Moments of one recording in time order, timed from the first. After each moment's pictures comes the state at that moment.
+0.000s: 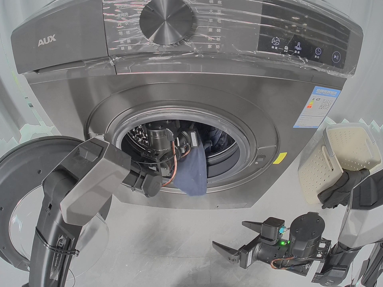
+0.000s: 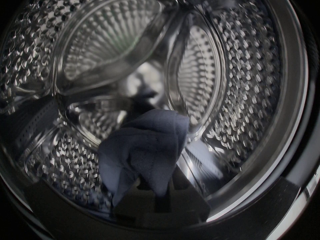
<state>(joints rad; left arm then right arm) -0.51 2.51 -1.60 -0.99 0.14 -0.13 0.87 2.04 -0.17 -1.54 -0.12 0.24</state>
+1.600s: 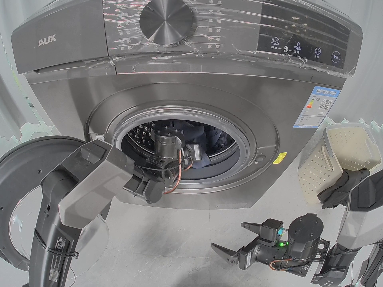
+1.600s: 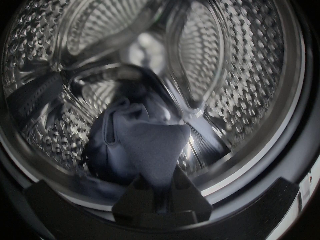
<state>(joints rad) -0.54 2.49 -1.53 -0.85 0.20 -0.19 0.87 2.04 -0.17 -1.54 -0.13 0.24</state>
